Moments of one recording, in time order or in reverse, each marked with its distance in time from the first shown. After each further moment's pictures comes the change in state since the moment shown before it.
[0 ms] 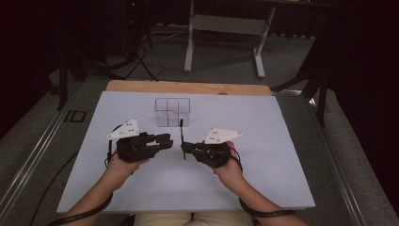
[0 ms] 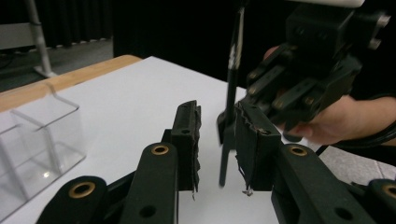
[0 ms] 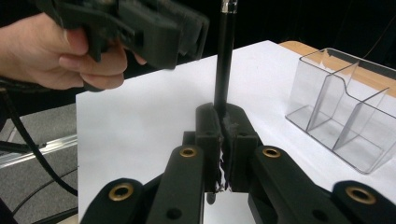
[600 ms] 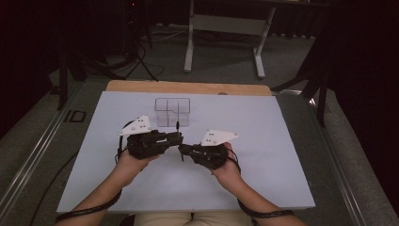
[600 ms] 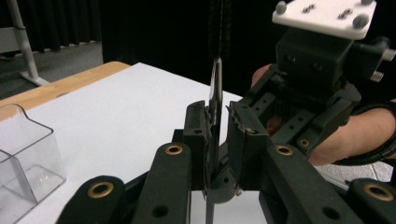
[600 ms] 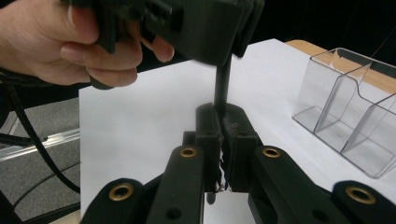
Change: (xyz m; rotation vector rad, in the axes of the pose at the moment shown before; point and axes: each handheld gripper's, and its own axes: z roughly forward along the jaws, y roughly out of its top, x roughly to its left) left arm -0.007 0.014 0.020 -0.001 -0.038 0.013; right arm 0.005 -0.001 0.005 0.013 0.009 -0.021
